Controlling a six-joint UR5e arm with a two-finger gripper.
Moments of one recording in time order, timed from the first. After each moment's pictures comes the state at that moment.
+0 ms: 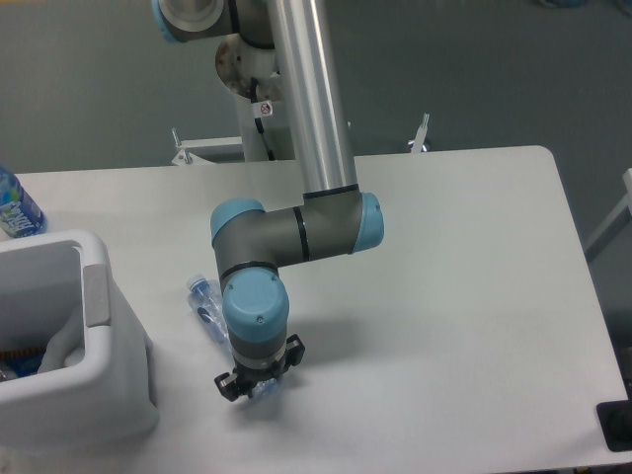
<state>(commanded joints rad) 2.22 -2.21 -1.51 -0.92 1.52 -0.32</state>
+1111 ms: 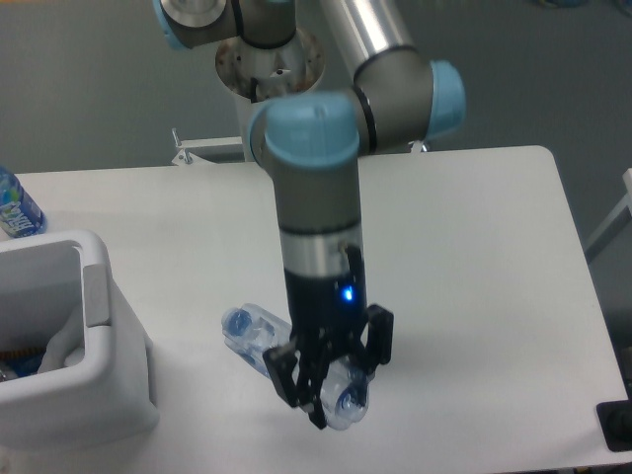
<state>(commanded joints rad) 2.32 -1.92 -1.25 -0.67 1.45 -0.31</state>
